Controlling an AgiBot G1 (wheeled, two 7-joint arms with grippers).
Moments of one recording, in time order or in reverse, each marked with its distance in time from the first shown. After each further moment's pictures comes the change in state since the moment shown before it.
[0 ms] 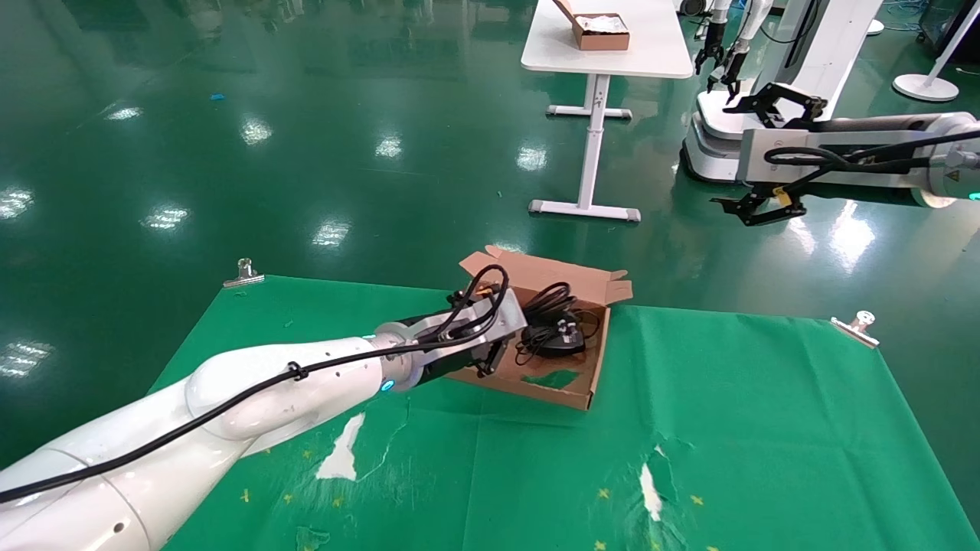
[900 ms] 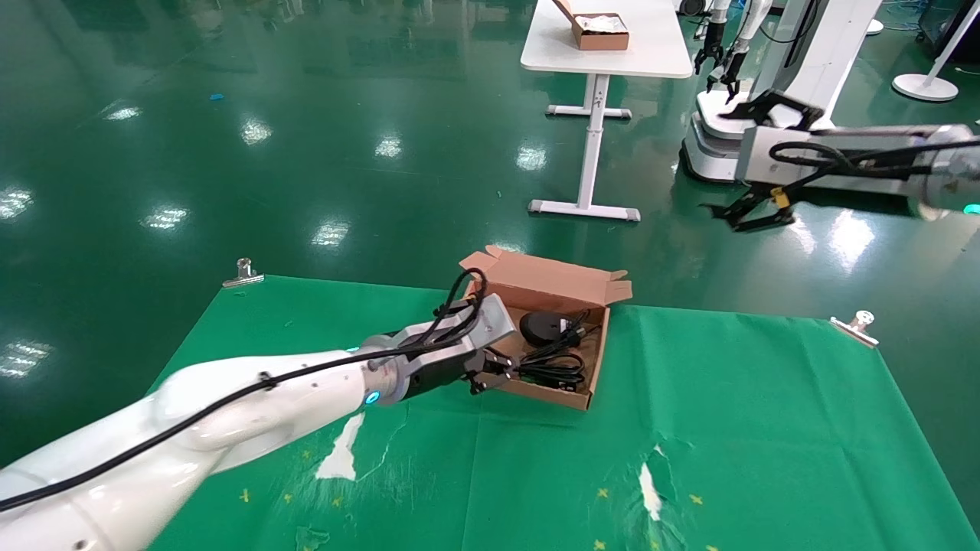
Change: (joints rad) left arm 0.051 -0.081 -0.105 -0.077 -0.041 0.111 -0.038; right arm -0.086 0.041 0.030 0.116 0.067 -0.048 0.110
